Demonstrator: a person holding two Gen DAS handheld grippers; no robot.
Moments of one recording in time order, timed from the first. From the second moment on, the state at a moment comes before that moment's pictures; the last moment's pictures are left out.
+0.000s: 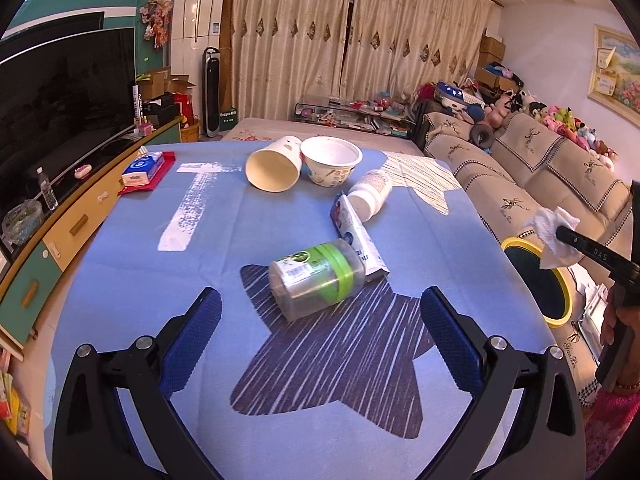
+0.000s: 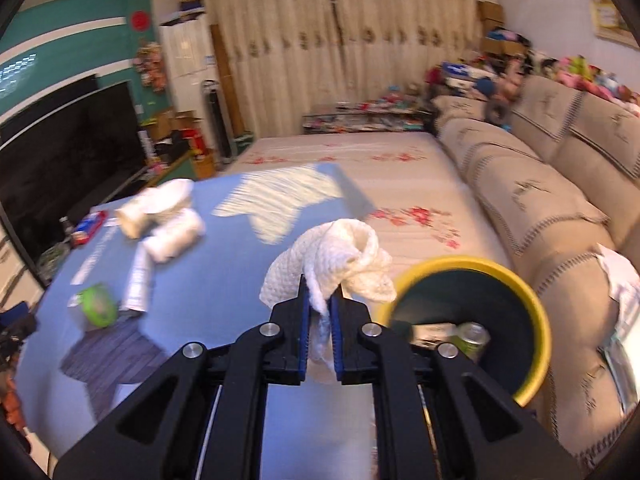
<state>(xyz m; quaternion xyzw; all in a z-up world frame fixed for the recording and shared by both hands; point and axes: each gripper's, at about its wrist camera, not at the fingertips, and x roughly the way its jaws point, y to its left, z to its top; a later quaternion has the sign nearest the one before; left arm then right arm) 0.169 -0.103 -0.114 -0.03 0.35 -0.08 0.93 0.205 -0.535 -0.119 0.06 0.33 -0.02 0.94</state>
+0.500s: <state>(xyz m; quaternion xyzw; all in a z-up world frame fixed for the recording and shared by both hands) 0.198 -0.145 -0.125 -0.01 0.37 -0.08 0.93 0.233 -0.630 -0.197 0.09 0.40 -0.14 0.90</state>
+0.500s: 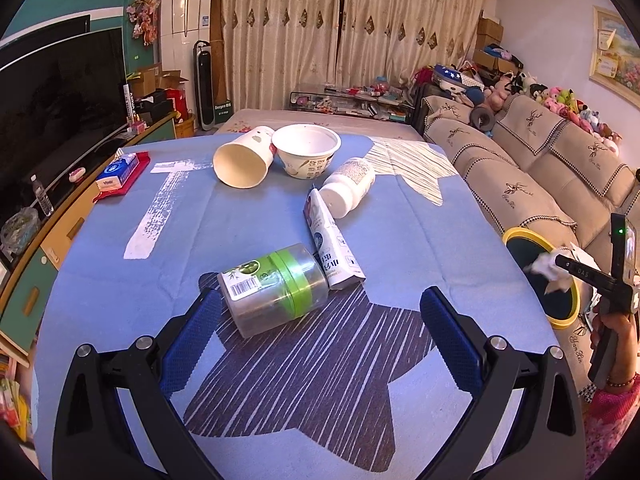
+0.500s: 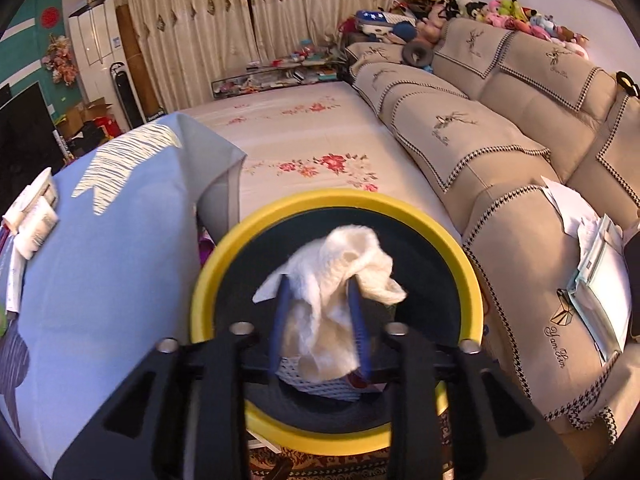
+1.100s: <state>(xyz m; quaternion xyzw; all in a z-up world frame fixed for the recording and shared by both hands) 0.230 -0.137 -0.153 -0.03 0.40 -0.01 0.91 0.229 -0.622 -0.196 0.09 0.39 -0.13 0.91</state>
